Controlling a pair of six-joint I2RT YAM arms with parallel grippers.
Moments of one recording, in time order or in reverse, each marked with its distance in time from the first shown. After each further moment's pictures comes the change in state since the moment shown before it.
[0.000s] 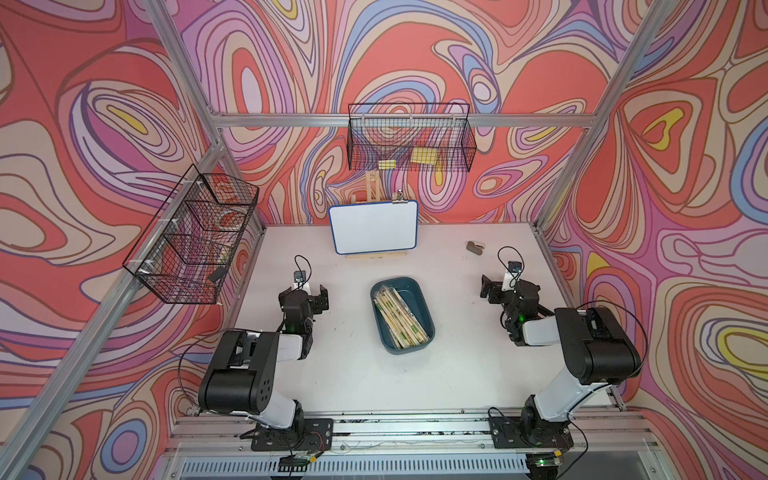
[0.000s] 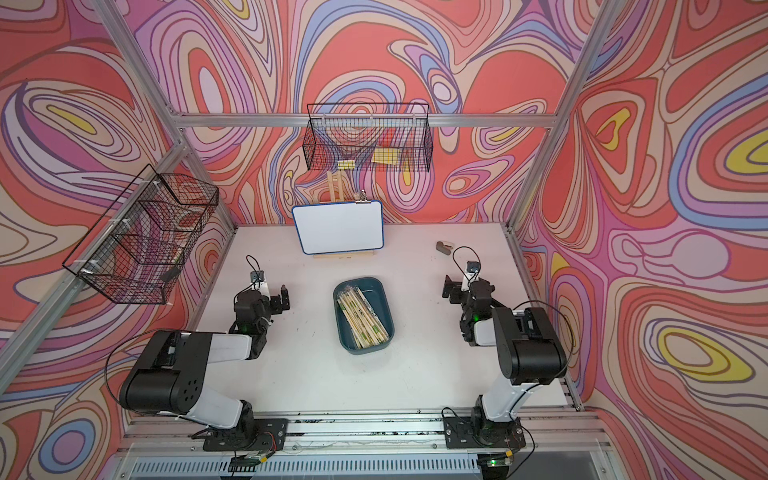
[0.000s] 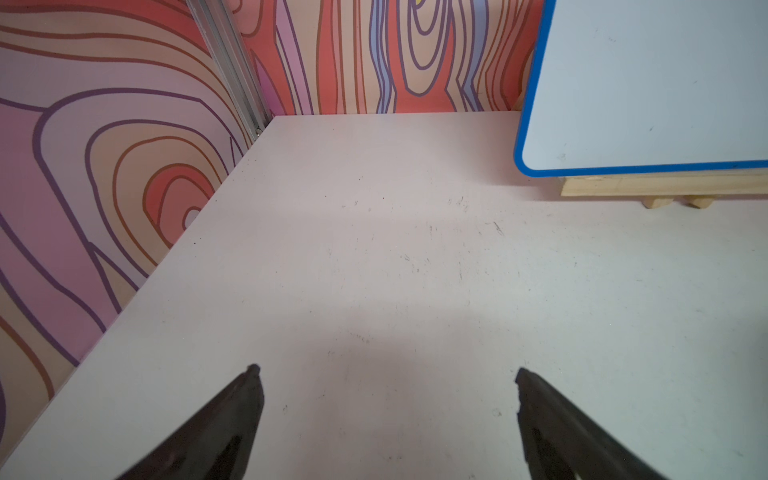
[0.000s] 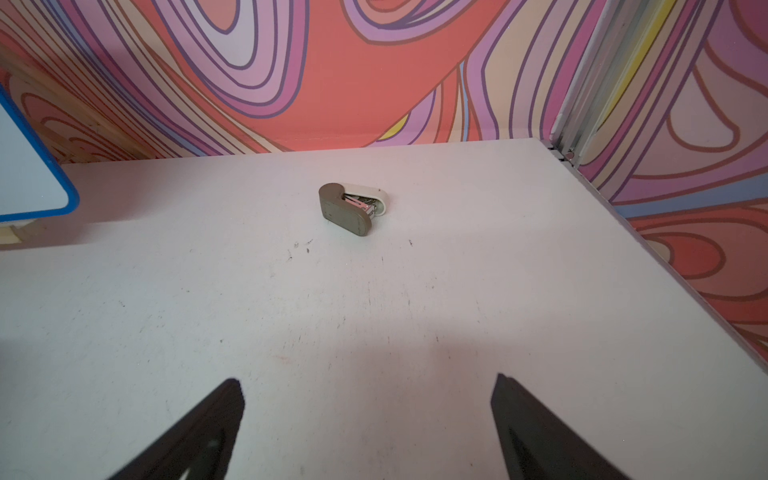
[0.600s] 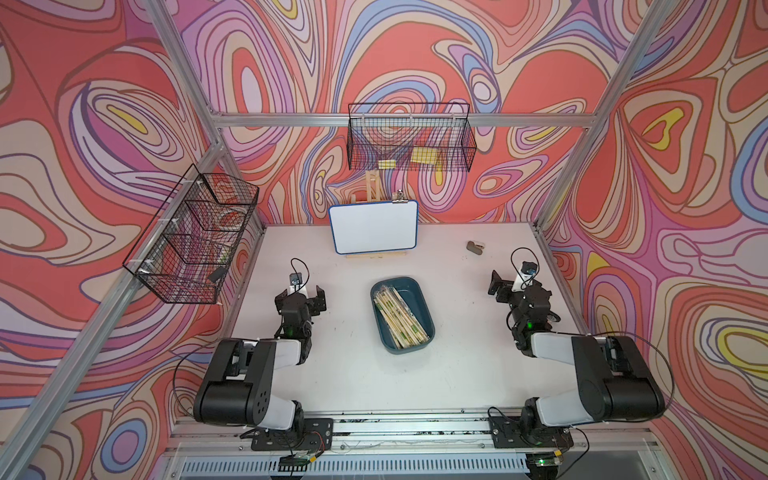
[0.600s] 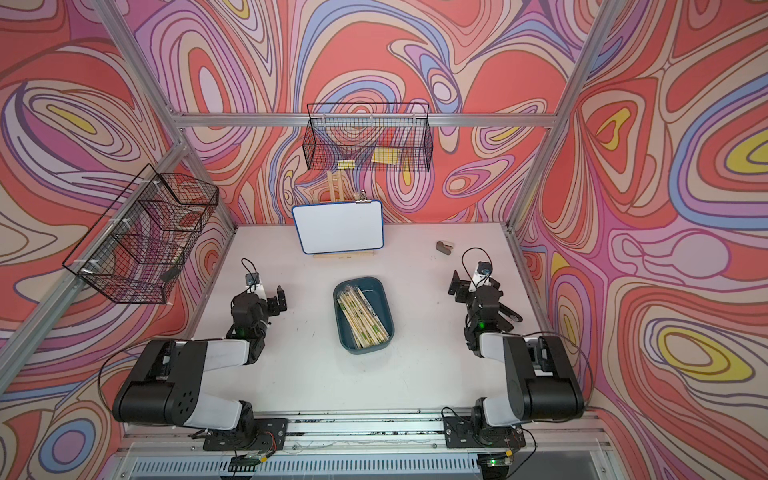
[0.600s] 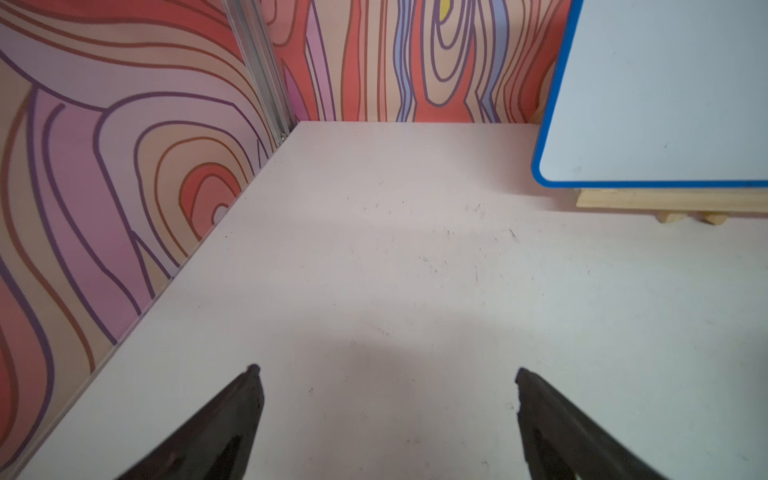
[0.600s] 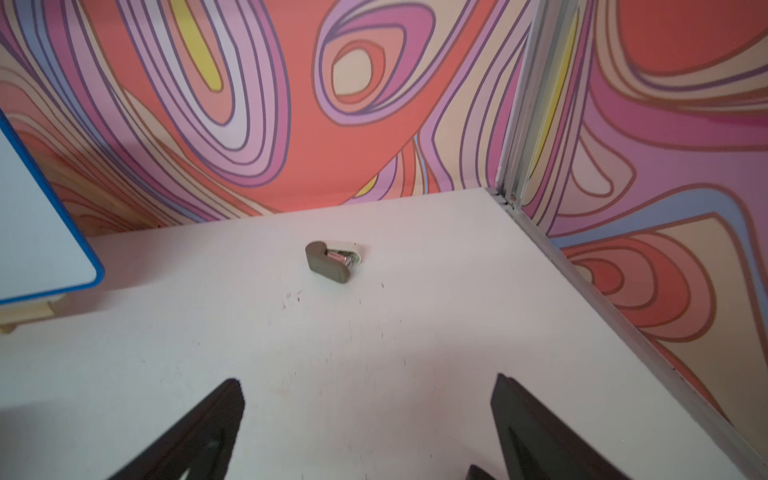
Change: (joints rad) left arm 0.000 -0.089 -0.040 -0.018 -0.058 -0.024; right arm 0.000 -0.266 -0.078 -0.056 0.098 0.063
